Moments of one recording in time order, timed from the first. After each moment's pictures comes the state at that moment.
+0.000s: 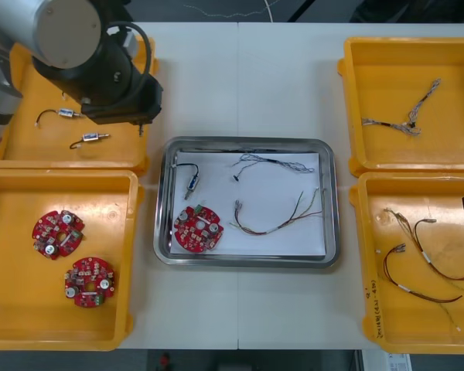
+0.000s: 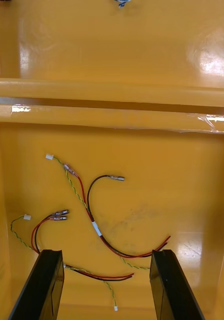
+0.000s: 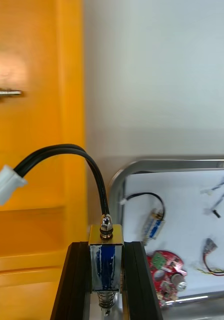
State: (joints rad) right arm -0.16 -0.65 -0.43 -2.21 -0.76 1.92 1.47; left arm -0.88 0.61 -0.28 -1.69 0.77 1.74 -0.89
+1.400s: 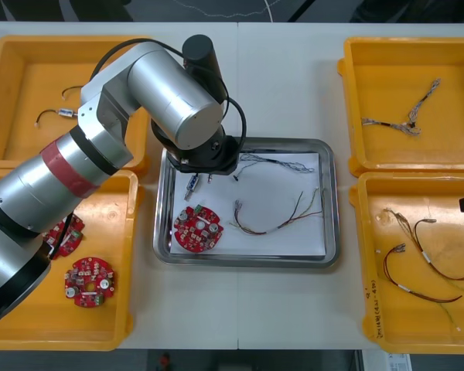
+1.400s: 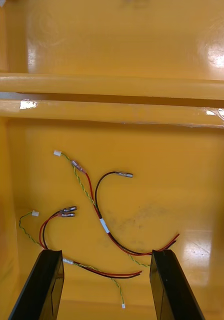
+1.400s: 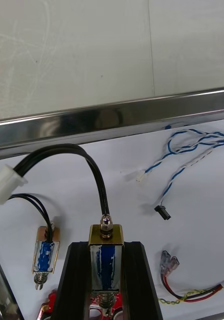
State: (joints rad) right arm -0.15 -0.65 -0.43 -2.21 -0.80 1.92 1.45; left arm -0.92 0.42 -0.63 -1.53 0.66 1.54 -0.82
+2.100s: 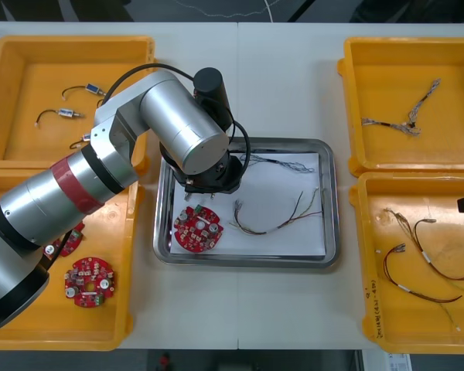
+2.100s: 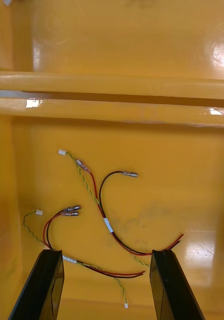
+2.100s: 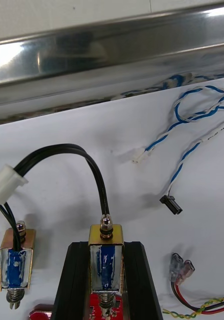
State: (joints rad) right arm -0.15 -0.65 -0.43 -2.21 -0.81 1.92 1.45; left arm -0.89 0.42 -0.72 -1.51 0.65 1.48 -0.82
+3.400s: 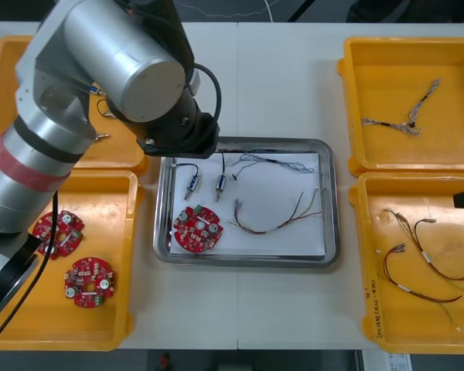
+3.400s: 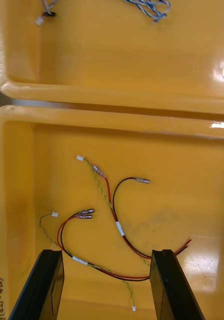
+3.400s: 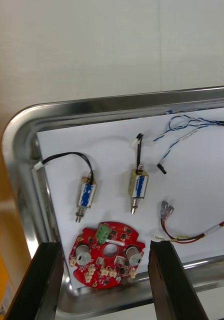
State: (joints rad) right arm -0.15 -0.67 -0.41 -2.30 -0.85 1.92 1.41; left arm -0.85 0.46 -0.41 -1.83 0.66 1.83 -0.82
